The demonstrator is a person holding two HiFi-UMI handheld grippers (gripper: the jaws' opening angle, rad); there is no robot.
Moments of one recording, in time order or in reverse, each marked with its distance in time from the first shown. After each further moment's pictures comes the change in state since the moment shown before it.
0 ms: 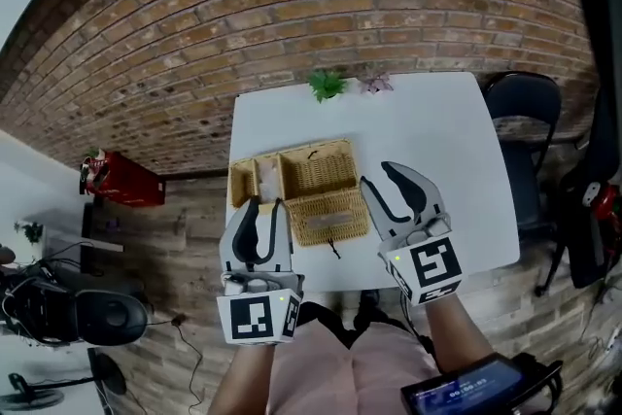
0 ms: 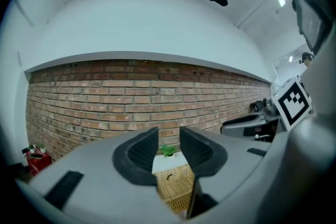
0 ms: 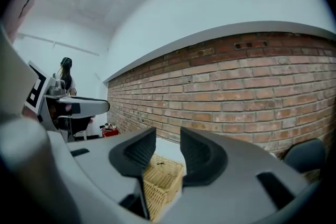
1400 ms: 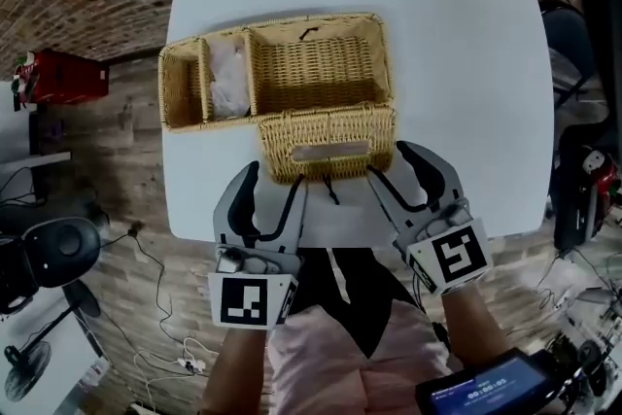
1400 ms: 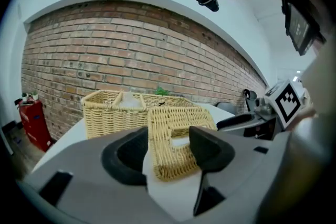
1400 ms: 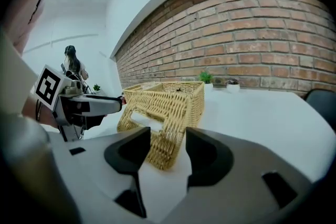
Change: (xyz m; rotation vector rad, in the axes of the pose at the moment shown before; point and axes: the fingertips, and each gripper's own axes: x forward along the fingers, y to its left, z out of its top) left arm -0.013 -0.012 -0.212 -0.197 0.338 -0.107; right arm 0.010 0.045 -0.205 0.105 0.387 0.184
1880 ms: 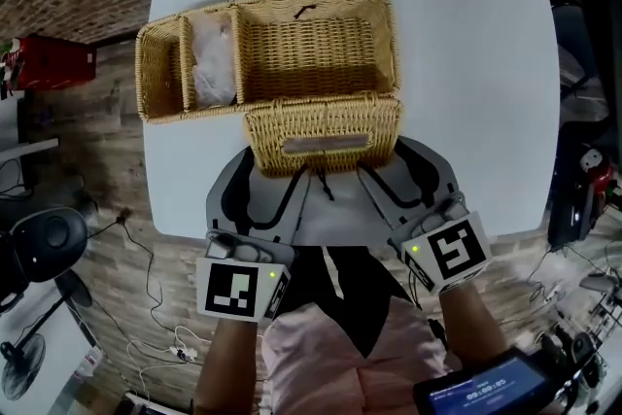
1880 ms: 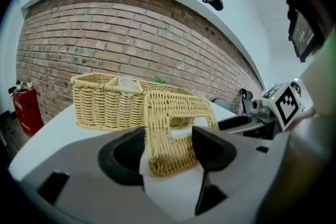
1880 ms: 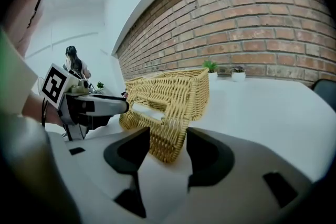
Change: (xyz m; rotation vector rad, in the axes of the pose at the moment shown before) left arm 0.018 -0.003 -0.028 -0.063 0.081 -0.060; right arm 0.015 0.006 -0.024 0.041 0.063 0.053
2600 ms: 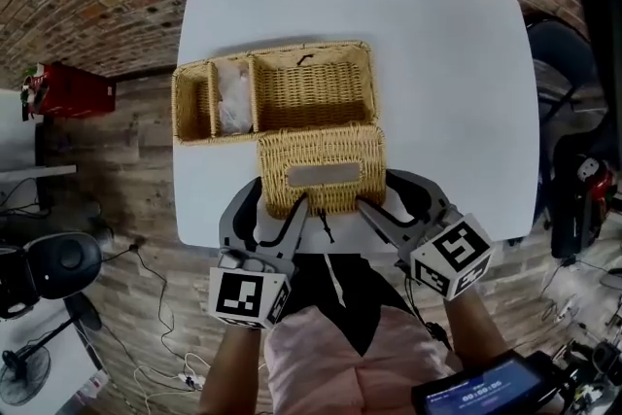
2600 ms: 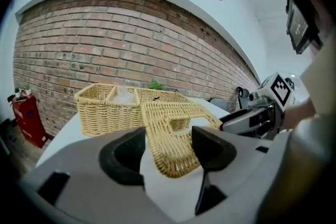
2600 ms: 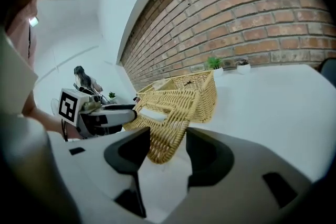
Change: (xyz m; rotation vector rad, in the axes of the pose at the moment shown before) left arm -0.023 -0.009 0.009 0.032 0.019 -0.015; right arm -0.030 0.019 0.010 0.133 0.055 0.154
